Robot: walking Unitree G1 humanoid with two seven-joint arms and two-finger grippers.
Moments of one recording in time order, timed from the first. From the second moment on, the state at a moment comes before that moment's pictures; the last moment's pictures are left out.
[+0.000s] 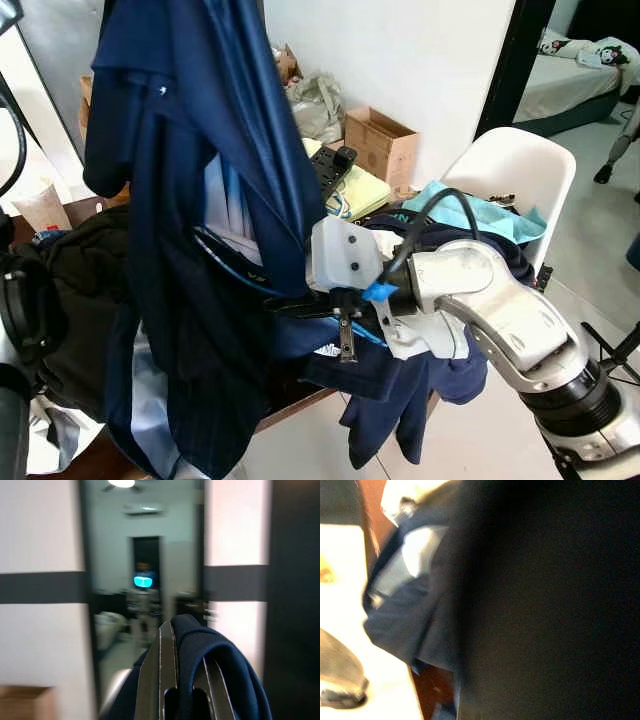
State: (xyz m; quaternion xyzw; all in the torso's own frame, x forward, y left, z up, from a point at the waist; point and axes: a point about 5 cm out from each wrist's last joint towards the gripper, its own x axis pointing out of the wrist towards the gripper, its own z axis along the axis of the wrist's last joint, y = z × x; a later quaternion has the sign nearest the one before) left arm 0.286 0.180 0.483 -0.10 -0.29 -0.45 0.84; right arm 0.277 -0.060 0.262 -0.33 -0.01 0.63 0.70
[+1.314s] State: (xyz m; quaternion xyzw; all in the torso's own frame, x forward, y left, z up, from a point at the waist) left arm 0.299 0.245 0.479 -0.11 -0.31 -0.16 0.93; right arm 0.325 -0.091 0.313 -0.13 -0.09 0.50 0.85
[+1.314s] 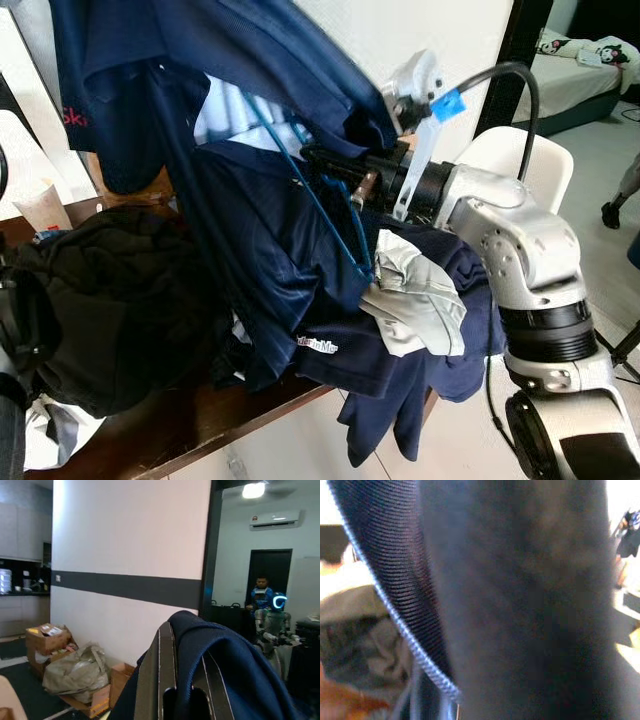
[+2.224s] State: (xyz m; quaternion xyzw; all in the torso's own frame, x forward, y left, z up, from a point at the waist) left arm 0.290 0.225 0.415 -0.02 -0.20 -0.22 0.96; right arm 0.325 -0.076 0.323 -0.06 -0.12 0.49 0.86
